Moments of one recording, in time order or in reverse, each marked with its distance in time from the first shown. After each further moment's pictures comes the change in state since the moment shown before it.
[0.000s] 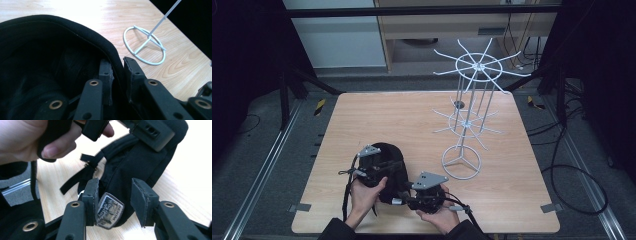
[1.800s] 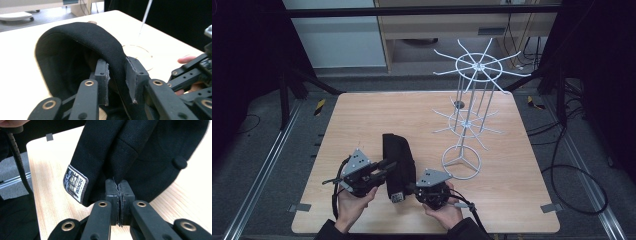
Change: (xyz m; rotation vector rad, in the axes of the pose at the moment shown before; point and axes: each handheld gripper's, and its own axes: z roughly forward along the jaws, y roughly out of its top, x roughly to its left) left arm -0.026 -0.001 -0.052 -0.158 0.028 0.280; right arm -0.011 0.002 -0.008 0.020 -0.012 -0.043
